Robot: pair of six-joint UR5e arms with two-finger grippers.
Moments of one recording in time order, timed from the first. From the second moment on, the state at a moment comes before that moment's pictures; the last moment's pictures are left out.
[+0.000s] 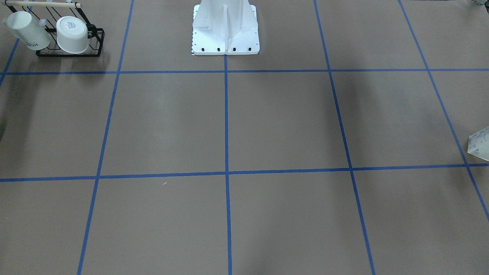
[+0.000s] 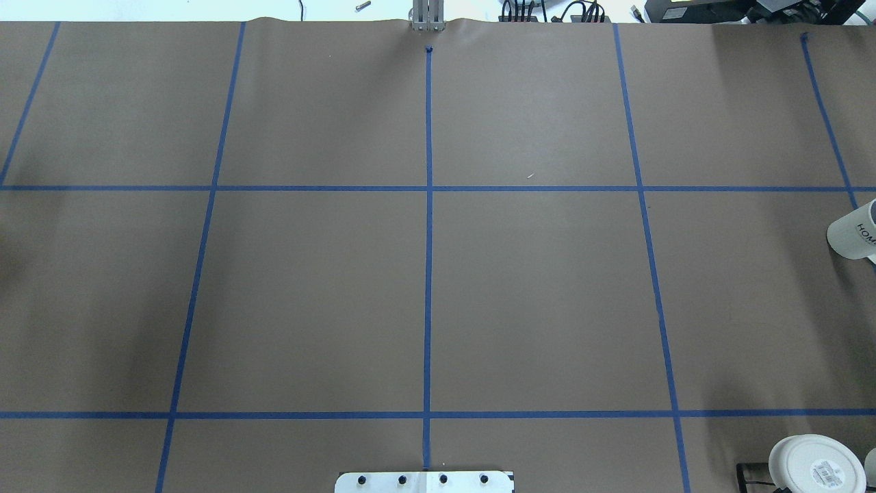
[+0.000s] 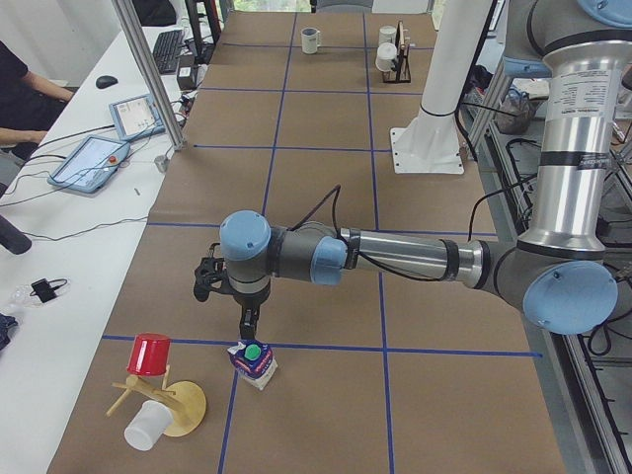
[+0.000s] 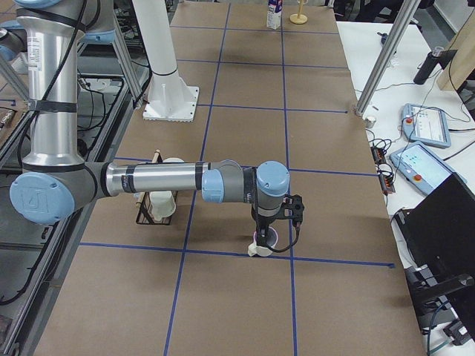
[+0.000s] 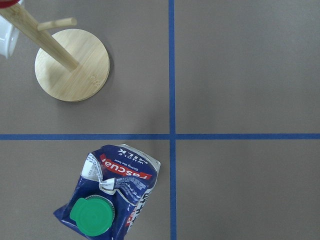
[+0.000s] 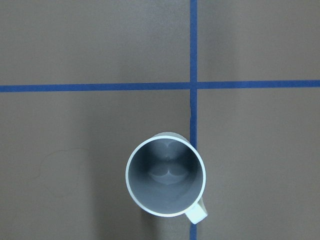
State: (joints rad) left arm -1.60 -1.61 -1.63 -1.62 -2.36 -0.08; right arm 1.52 -1.62 1.68 -1.58 2.39 0.06
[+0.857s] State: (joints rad) left arm -1.60 -1.61 -1.63 -1.65 -2.37 -0.08; right arm 1.43 -1.50 1.40 -1.43 2.36 -0.08
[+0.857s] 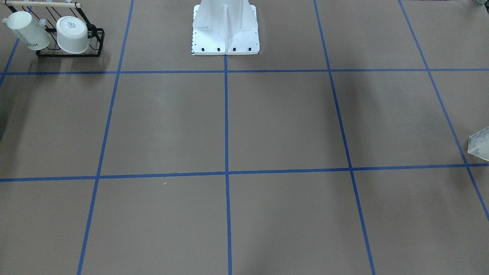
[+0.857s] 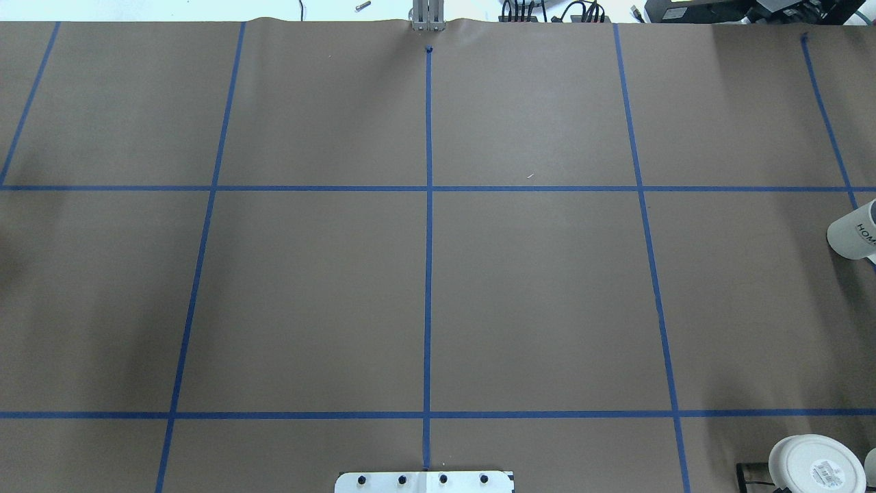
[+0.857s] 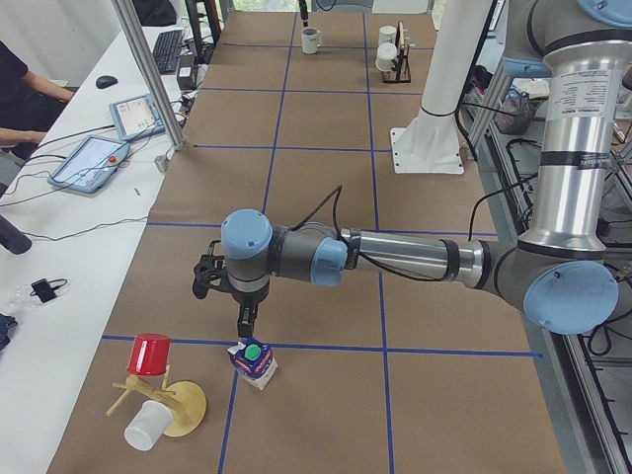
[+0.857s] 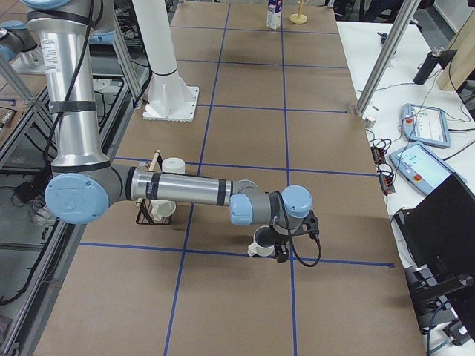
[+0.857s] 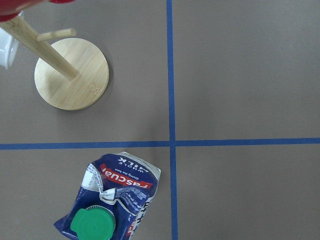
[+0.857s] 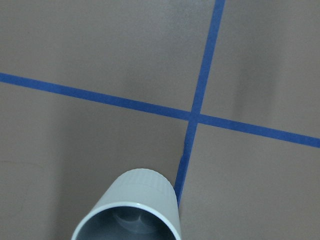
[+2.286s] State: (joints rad) left arm -1.60 -1.60 -1.64 -1.65 -2.38 -0.08; right arm 1.42 -1.41 1.40 -1.49 2.51 -0.14
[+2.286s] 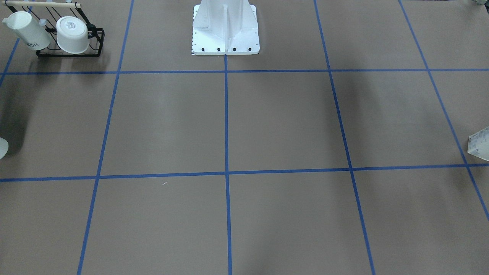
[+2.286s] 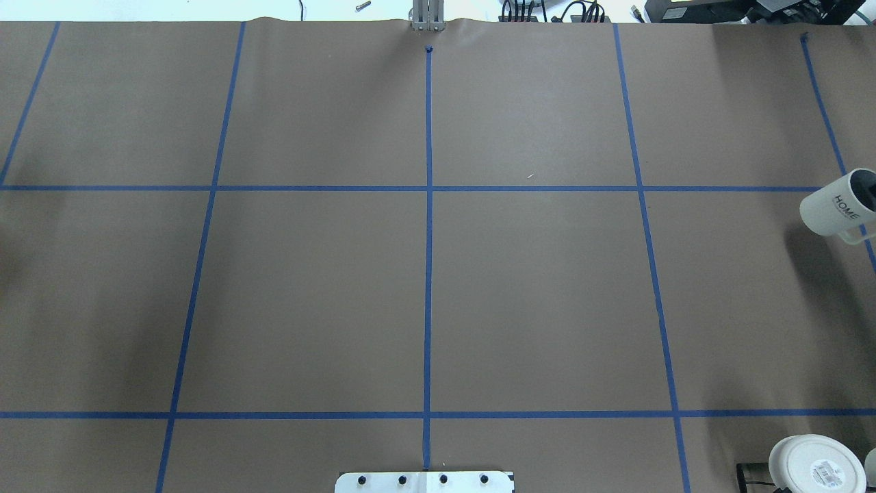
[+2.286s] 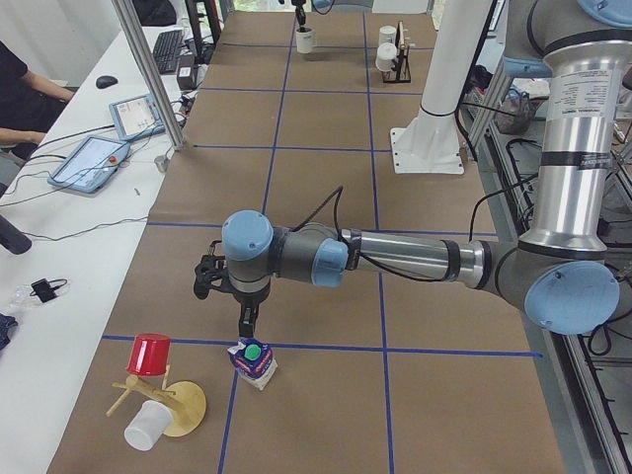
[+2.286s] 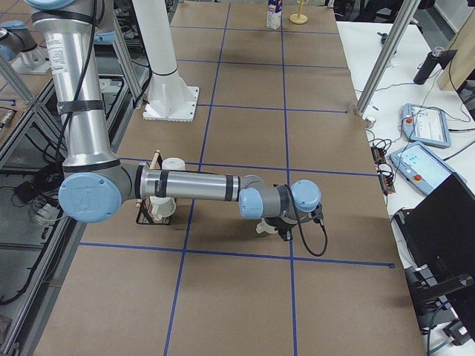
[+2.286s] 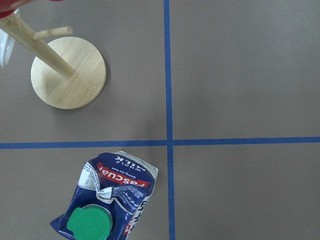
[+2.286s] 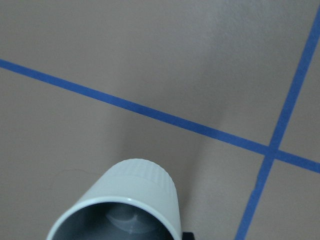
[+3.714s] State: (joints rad) left arm -1.60 -1.60 -1.59 -1.65 -2.38 -0.07; right arm 0.75 -0.61 1.28 -1.56 2.10 0.92
